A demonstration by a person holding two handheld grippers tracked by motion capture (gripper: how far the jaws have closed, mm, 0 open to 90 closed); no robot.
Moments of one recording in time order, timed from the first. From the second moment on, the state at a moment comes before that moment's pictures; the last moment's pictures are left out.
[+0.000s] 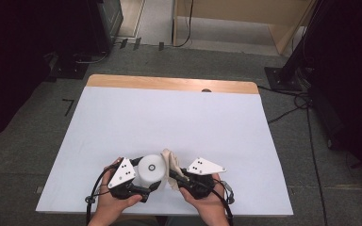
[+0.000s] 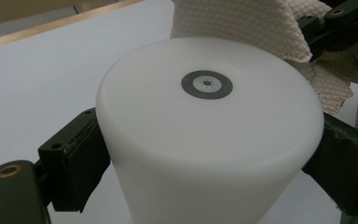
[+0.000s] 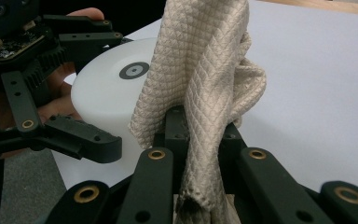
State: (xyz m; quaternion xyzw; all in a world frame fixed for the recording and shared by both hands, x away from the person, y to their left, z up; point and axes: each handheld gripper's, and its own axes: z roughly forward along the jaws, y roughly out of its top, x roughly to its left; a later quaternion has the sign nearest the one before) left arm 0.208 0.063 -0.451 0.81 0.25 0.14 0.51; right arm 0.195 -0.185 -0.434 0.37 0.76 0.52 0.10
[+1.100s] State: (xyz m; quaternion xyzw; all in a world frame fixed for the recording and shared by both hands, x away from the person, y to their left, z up) left arm 0.208 0.064 -0.453 0.81 0.25 0.14 0.52; right arm 0.209 -0.183 -0.472 0.41 0.78 0.48 0.05
